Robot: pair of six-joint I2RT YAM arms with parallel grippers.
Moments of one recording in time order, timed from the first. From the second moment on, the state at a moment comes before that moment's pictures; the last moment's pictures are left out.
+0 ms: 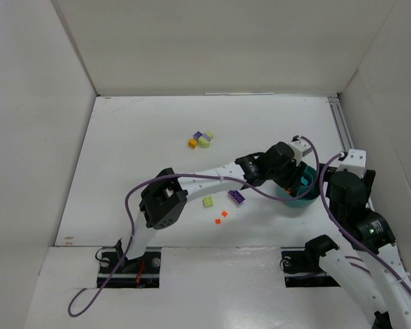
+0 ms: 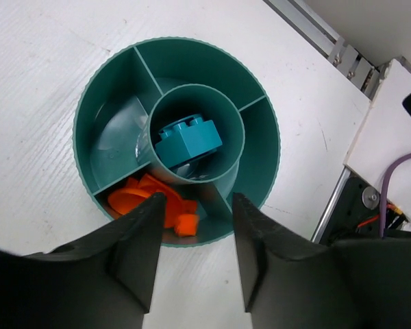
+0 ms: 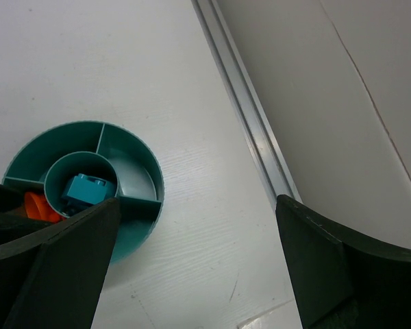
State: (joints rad) left arm -1.14 2.10 1.77 -0.21 0.09 -0.36; right arm 0.39 0.48 0.82 -0.83 0.77 0.10
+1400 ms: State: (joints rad) left arm -0.71 0.94 0.72 -0.52 -0.36 -0.85; right arm 1.11 1.33 0.75 -0.24 0.16 -0.40
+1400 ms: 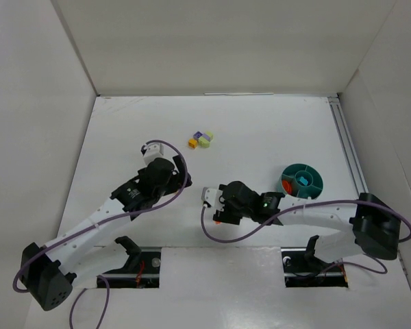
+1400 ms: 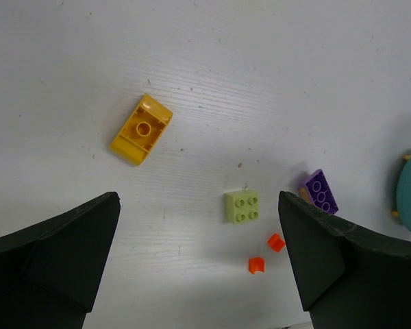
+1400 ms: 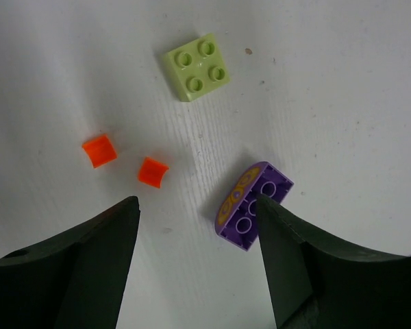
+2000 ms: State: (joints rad) left arm -0.71 0.96 0.71 -0.52 -0.35 -0.86; right arm 1.11 1.53 0.76 -0.12 0.16 -0.38
